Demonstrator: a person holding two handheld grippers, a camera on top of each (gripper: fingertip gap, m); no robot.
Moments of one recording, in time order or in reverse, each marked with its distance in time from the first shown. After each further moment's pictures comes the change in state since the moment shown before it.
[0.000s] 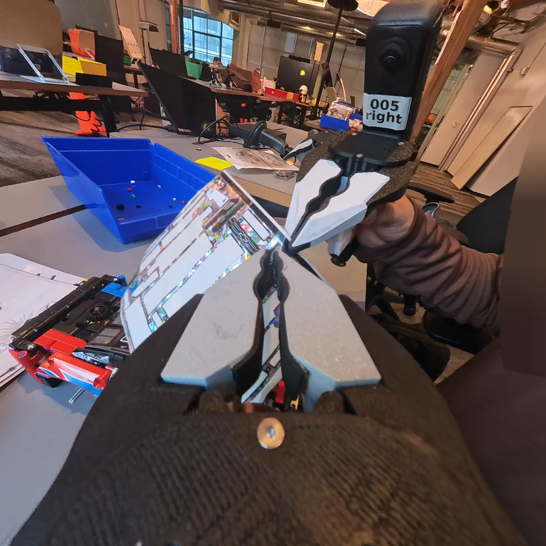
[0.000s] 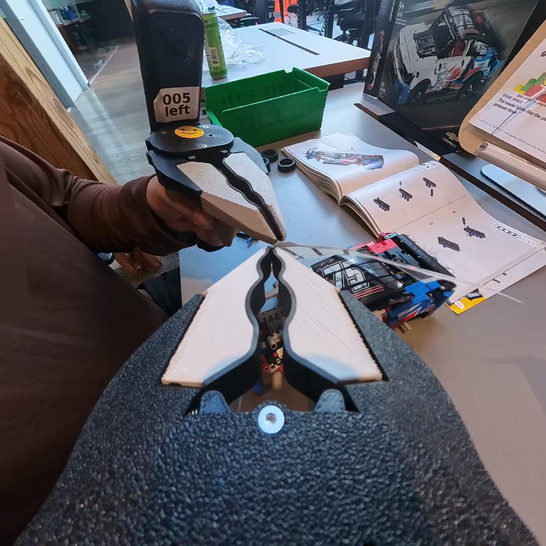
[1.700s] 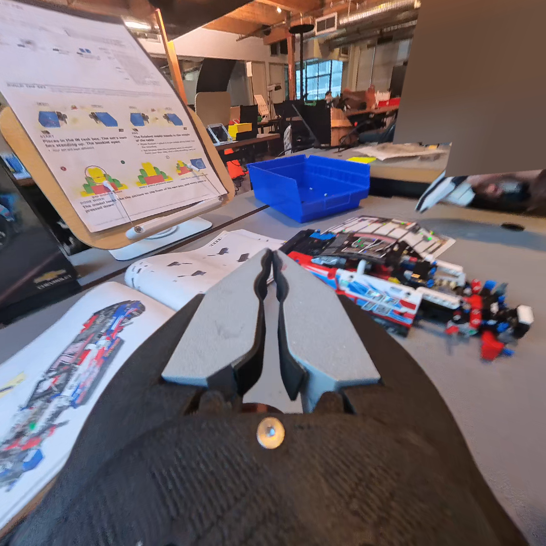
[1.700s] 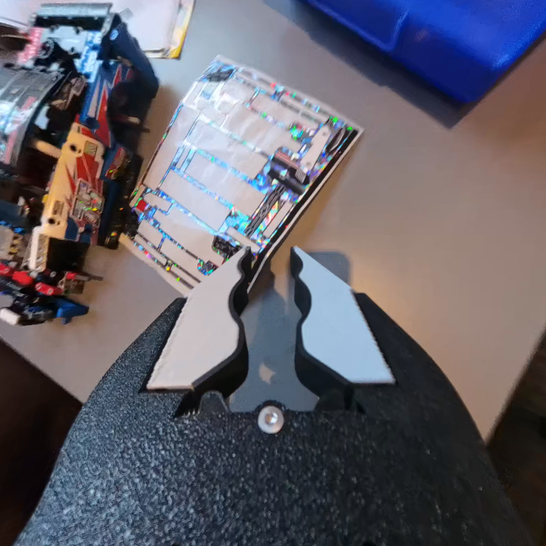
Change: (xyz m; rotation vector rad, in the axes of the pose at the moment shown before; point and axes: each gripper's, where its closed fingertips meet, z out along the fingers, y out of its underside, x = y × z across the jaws) left arm -0.152 0.017 -0.157 0.085 -0.384 0.253; right arm 0.156 0.183 -0.128 -0.397 0.583 0.626
